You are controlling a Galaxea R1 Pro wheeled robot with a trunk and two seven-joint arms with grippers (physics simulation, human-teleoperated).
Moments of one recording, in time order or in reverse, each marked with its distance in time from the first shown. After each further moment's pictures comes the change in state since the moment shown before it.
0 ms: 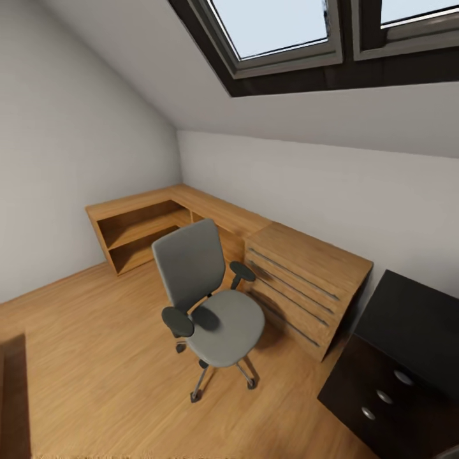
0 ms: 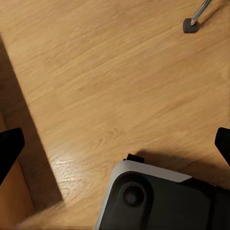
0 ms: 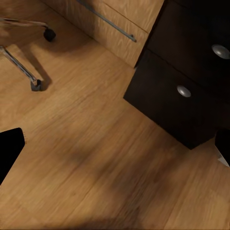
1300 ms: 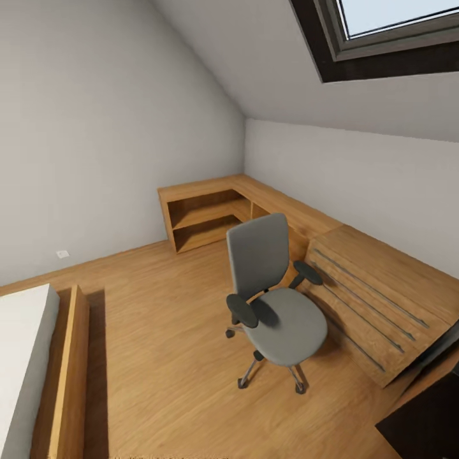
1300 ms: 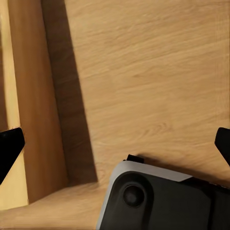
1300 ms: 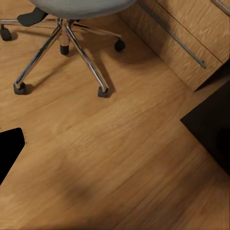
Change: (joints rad) left arm 0.000 -0.003 -0.017 0.000 0.000 -0.052 0.001; right arm 0.000 0.002 0.000 0.000 0.001 -0.022 -0.006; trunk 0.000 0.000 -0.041
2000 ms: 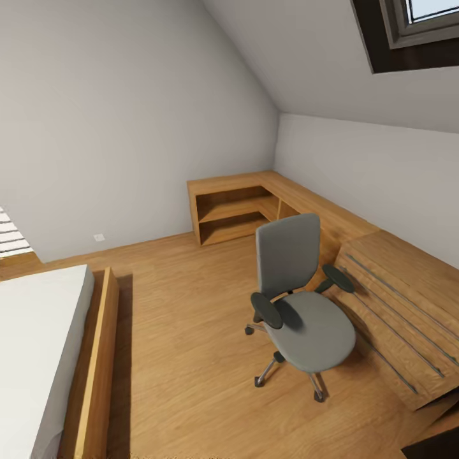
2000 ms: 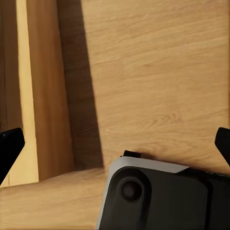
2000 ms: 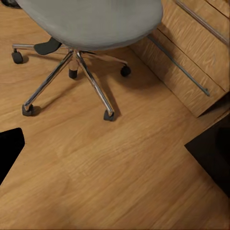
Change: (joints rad) left arm 0.000 -0.002 -0.073 0.000 0.000 -0.002 0.005; right arm 0.004 0.006 0.004 0.009 0.008 -0.113 -0.109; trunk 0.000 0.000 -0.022
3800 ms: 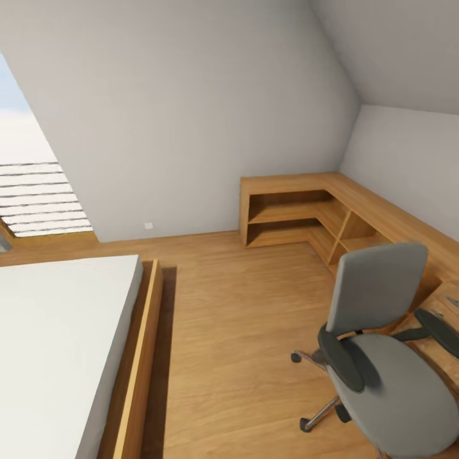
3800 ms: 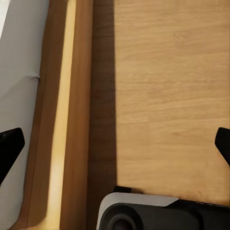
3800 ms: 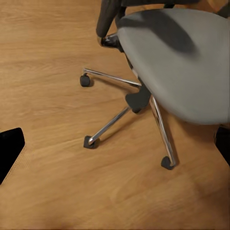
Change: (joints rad) left arm 0.001 -0.001 -0.022 0.005 -0.090 -0.202 0.005; right arm 0.001 -0.008 0.005 0.001 0.004 0.000 0.012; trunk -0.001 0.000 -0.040
